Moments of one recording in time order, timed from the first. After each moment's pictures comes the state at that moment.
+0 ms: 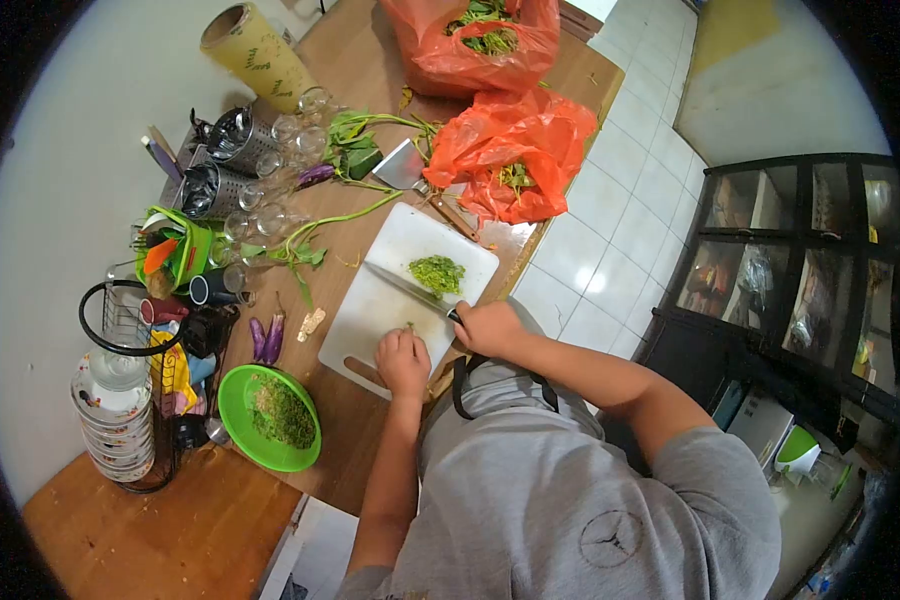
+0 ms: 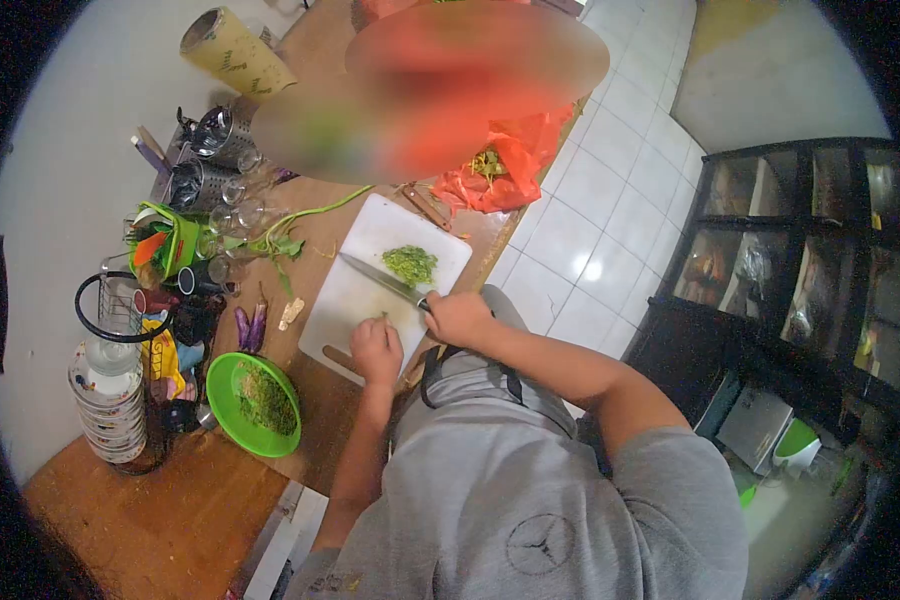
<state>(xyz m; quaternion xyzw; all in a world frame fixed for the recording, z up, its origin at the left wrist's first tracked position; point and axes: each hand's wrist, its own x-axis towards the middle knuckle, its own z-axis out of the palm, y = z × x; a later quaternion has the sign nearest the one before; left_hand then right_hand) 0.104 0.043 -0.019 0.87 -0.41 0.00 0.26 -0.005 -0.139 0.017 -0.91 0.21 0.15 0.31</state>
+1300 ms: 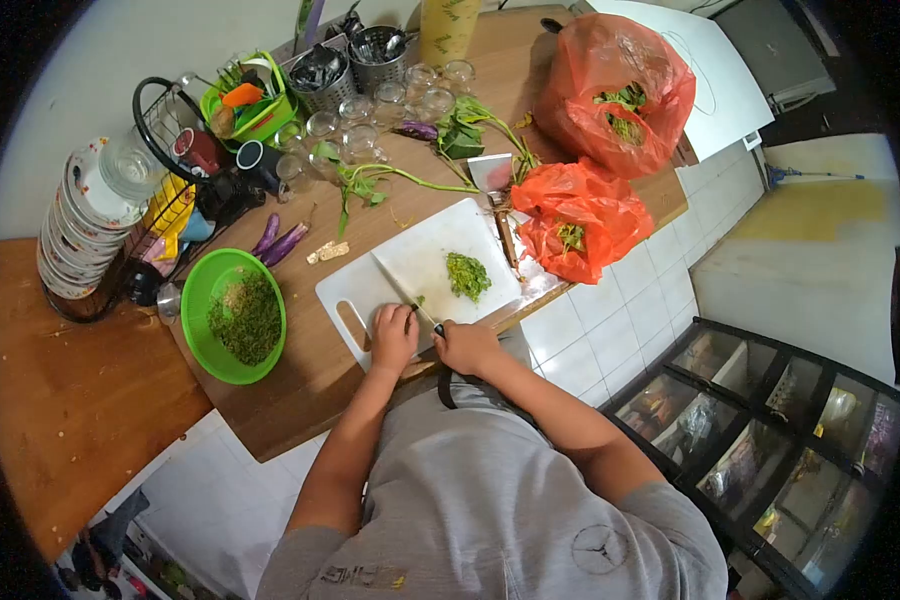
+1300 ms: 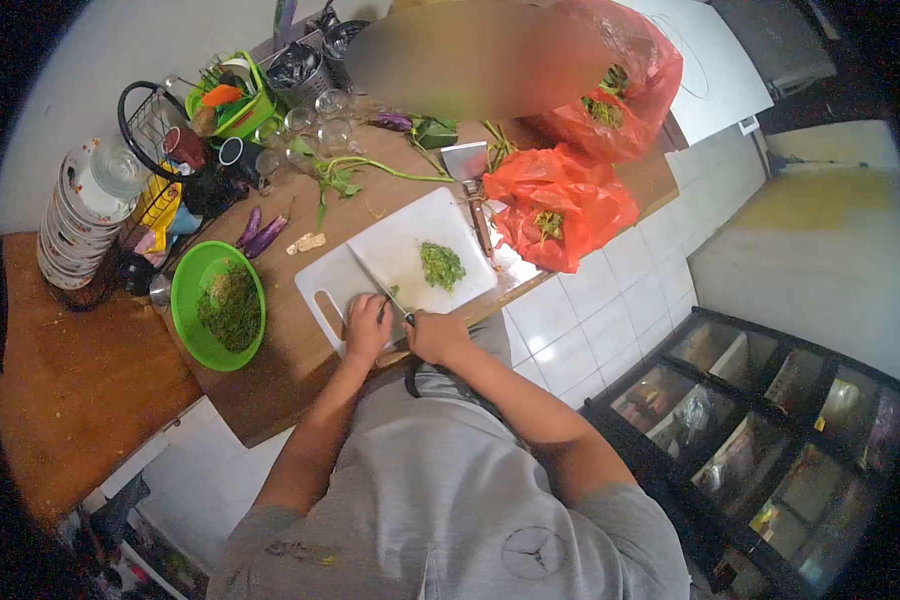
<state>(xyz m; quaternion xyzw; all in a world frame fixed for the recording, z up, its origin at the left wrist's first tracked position) 0.091 0.055 -0.038 0.89 -0.26 -0.01 0.39 0.033 -0.110 0.057 -0.90 0.13 0.32 0.27</state>
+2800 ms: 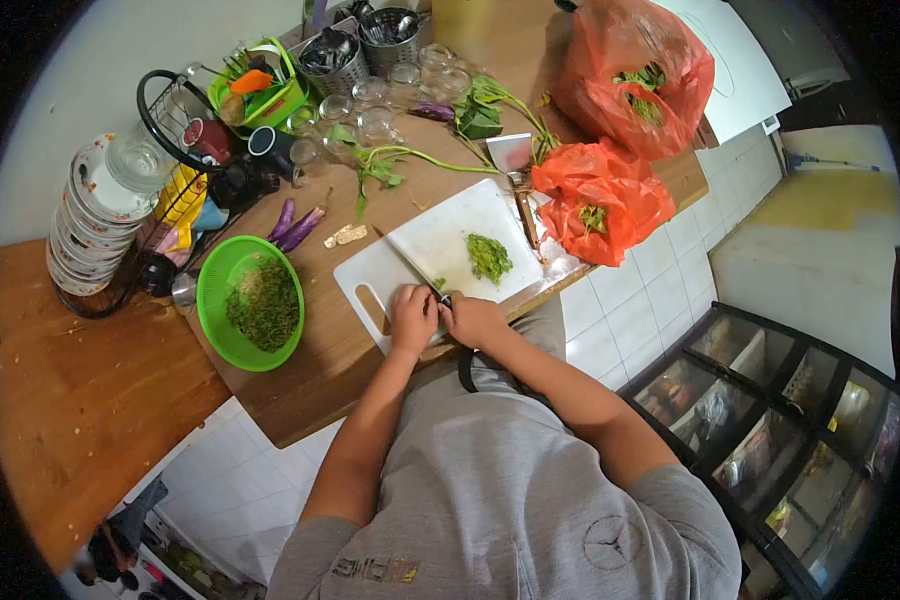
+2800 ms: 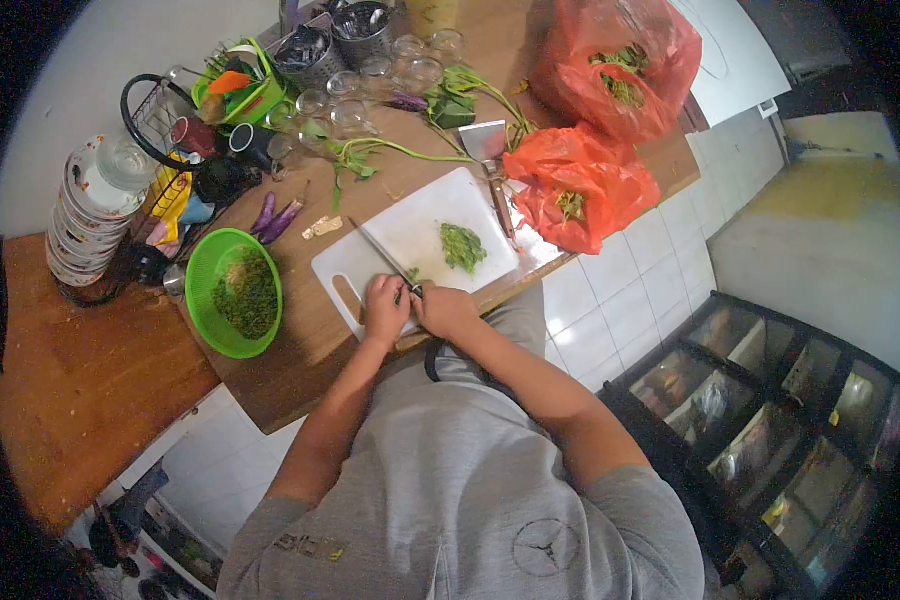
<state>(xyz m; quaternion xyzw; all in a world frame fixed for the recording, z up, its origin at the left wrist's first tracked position) 0.098 0.054 -0.033 0.89 -0.23 -0.07 0.40 0.045 -0.095 0.016 -0.92 0.11 0.24 0.30</state>
